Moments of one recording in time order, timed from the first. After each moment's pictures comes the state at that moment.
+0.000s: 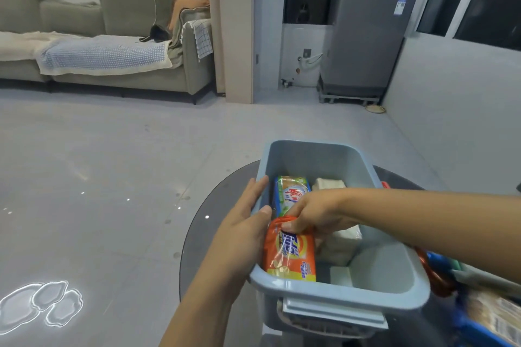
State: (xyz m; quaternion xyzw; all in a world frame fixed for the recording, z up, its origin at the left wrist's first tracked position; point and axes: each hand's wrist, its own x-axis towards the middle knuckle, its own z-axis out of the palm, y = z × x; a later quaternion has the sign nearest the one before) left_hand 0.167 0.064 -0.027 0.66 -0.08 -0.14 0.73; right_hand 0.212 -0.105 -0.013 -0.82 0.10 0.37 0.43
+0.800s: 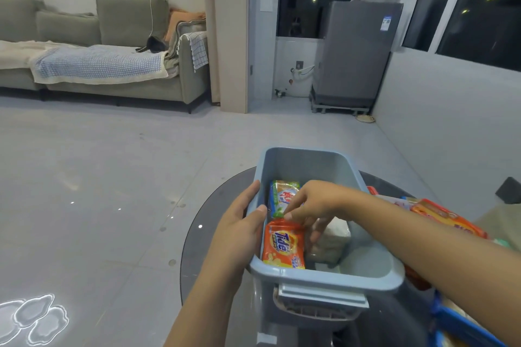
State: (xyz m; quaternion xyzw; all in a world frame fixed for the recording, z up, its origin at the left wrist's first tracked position) left_hand 0.160 0.064 -0.017 0.69 -0.03 -0.11 0.72; right_hand 0.195 -0.112 0.013 -0.91 0.07 0.23 0.33
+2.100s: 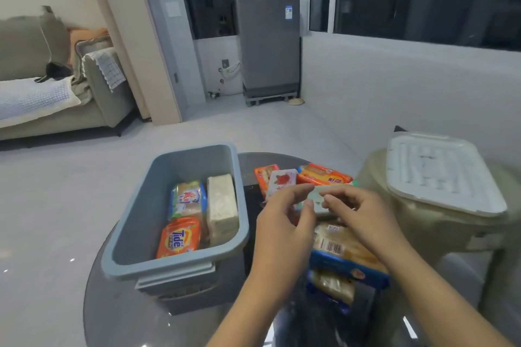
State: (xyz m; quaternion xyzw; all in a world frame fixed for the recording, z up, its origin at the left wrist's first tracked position) left_hand 0.041 -0.115 -0.012 0.73 -0.32 -0.02 0.60; right_hand -0.010 -0.258 -0.028 -0.81 0.20 -0.27 0.49
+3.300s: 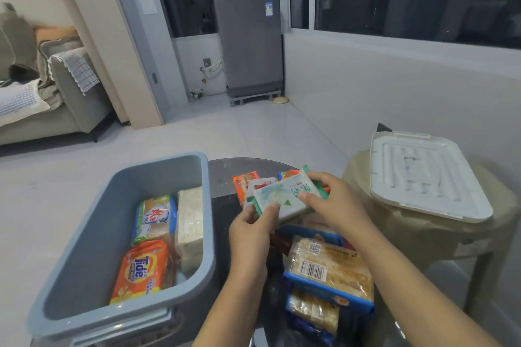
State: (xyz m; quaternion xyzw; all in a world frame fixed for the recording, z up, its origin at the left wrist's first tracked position) left_hand 0.098 -0.166 -0.059 0.63 -0.08 -0.20 0.75; right_hand 0.036 -0.301 -0.033 -0.83 0.26 -0.23 0.44
